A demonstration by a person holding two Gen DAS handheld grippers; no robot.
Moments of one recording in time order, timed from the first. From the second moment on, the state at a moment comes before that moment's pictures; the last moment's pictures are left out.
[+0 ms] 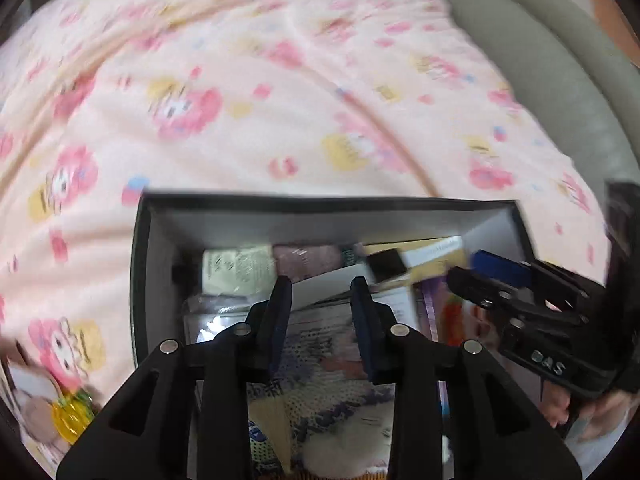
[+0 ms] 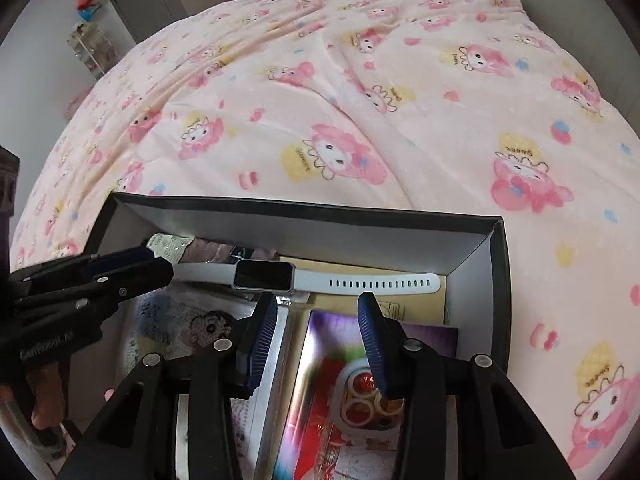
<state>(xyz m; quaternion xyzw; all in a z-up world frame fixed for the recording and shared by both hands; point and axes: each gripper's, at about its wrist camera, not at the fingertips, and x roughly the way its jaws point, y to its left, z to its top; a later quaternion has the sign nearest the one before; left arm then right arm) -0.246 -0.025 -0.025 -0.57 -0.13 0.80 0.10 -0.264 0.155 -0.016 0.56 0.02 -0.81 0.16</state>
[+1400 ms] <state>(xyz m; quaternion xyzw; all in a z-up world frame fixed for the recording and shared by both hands) -0.001 -0.067 0.108 -0.43 -0.13 0.88 0.11 -0.034 0.099 0.093 0.43 -0.01 -0.88 0.19</state>
